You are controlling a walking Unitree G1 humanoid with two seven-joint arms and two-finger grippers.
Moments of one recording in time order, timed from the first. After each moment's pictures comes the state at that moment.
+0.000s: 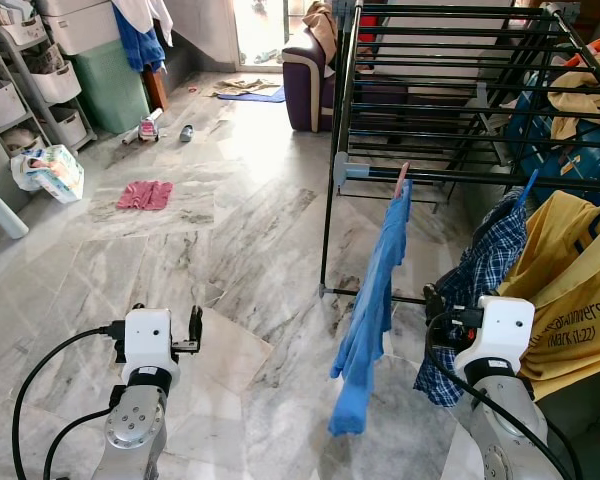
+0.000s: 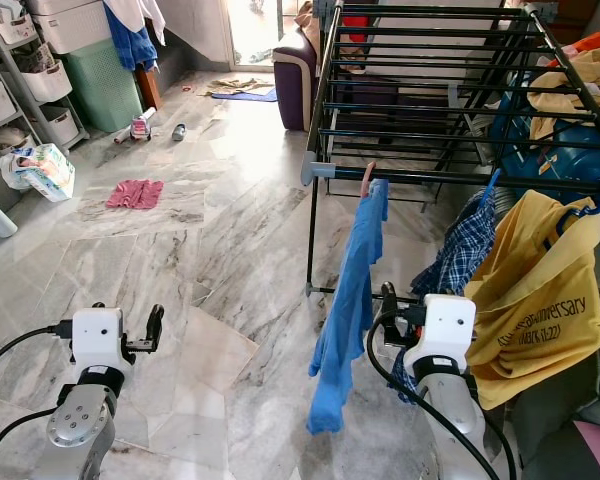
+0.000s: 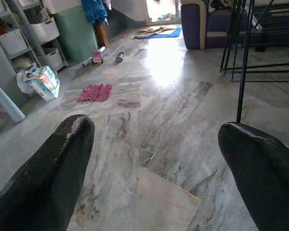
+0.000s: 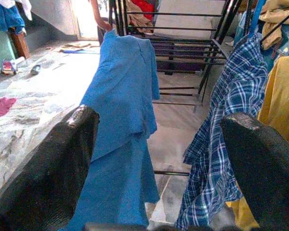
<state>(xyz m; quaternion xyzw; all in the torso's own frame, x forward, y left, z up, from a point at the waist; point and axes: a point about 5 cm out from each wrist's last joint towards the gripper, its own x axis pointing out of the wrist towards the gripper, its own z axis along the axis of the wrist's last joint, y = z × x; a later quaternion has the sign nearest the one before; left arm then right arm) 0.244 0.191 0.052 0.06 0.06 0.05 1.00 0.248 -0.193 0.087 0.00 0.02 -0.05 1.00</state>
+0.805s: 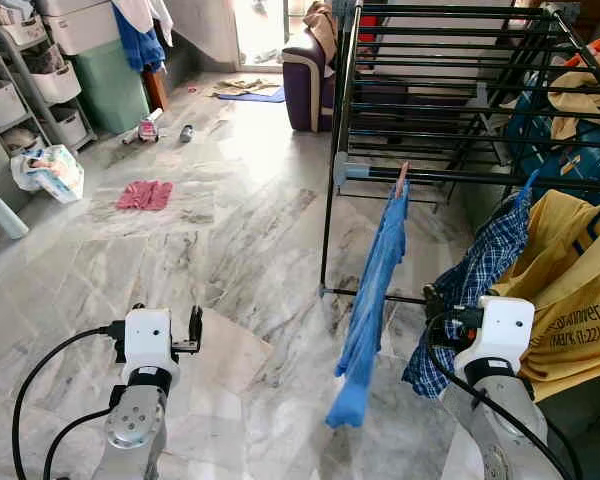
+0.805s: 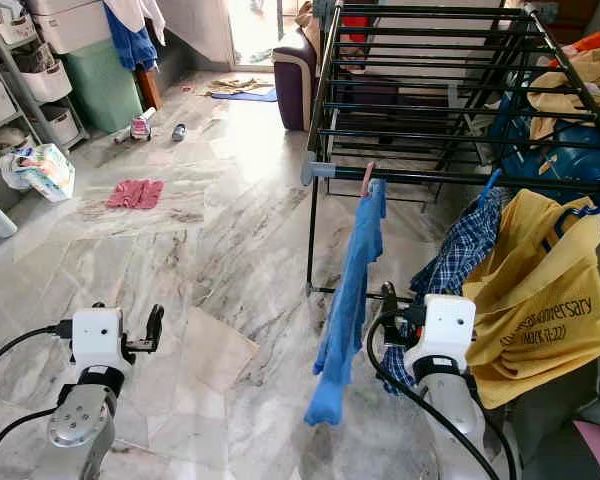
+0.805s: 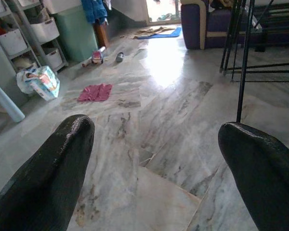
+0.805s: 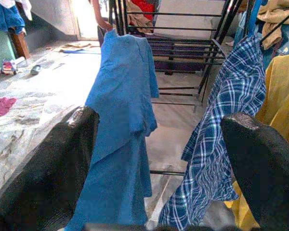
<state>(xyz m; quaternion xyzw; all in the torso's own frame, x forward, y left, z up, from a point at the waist) 0.252 0.186 0.054 0.06 0.07 0.03 1.00 0.247 -0.191 0.087 0.00 0.03 -0.06 1.00</state>
